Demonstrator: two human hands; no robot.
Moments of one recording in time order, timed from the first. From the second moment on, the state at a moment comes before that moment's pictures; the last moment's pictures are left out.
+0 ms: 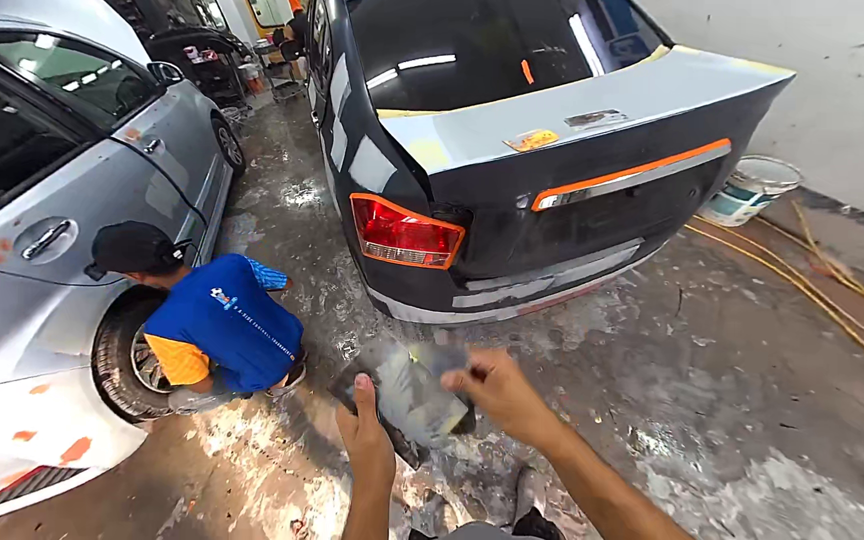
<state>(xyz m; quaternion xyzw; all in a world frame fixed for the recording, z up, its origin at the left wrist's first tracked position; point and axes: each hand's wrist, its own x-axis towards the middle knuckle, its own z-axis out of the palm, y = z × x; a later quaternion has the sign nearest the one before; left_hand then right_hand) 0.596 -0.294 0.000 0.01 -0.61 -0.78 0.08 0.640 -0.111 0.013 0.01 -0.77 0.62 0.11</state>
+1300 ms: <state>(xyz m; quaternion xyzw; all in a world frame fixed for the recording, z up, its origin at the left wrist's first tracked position) 0.649 -0.336 -0.069 0.09 -0.32 -0.90 -0.28 0.689 -0.125 -0.067 -0.25 -0.59 0.77 0.02</state>
